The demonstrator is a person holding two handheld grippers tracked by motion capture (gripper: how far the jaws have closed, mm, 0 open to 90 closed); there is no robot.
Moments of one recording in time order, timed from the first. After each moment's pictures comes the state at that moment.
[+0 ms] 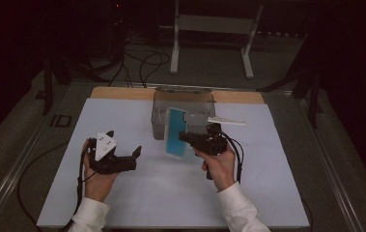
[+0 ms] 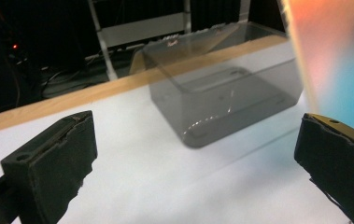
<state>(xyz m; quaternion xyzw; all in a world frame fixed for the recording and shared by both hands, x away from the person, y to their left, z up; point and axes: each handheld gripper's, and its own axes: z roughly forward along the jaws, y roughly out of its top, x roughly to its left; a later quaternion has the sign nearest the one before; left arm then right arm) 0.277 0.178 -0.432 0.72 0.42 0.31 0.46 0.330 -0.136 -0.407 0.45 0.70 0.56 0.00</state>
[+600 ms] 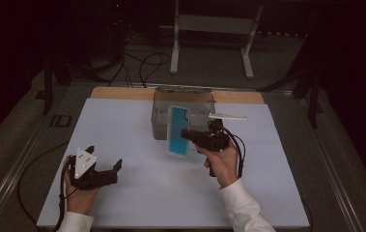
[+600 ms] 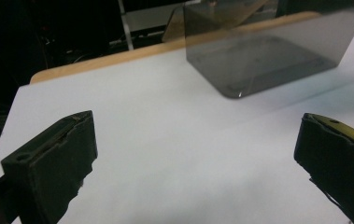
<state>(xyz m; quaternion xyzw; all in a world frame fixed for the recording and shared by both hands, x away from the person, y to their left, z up) 0.247 0.228 -0.472 0.71 0.45 0.33 0.43 0.337 -0.140 -0.397 0.46 0.71 0.53 0.00</state>
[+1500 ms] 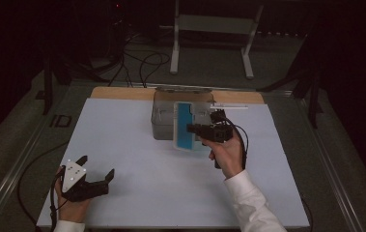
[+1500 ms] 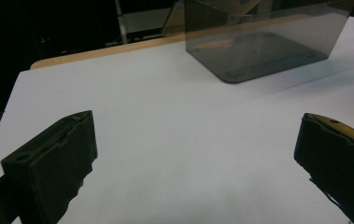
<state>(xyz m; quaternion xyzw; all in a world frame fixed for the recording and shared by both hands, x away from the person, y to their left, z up) 0.227 0.247 -0.489 0.70 0.44 0.32 0.46 0.356 -0.147 -0.383 0.48 0.73 0.49 0.02</state>
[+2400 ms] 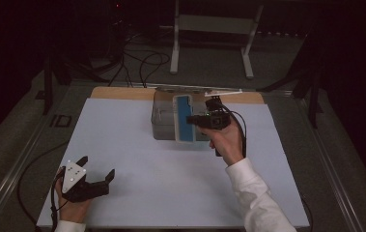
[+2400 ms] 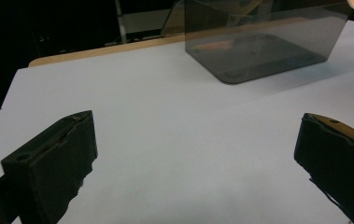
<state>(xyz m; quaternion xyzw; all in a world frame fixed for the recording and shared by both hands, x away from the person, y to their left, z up) 0.227 0.247 -0.491 0.70 0.45 0.31 0.46 0.384 -0.138 -0.364 0.49 0.76 0.43 0.03</state>
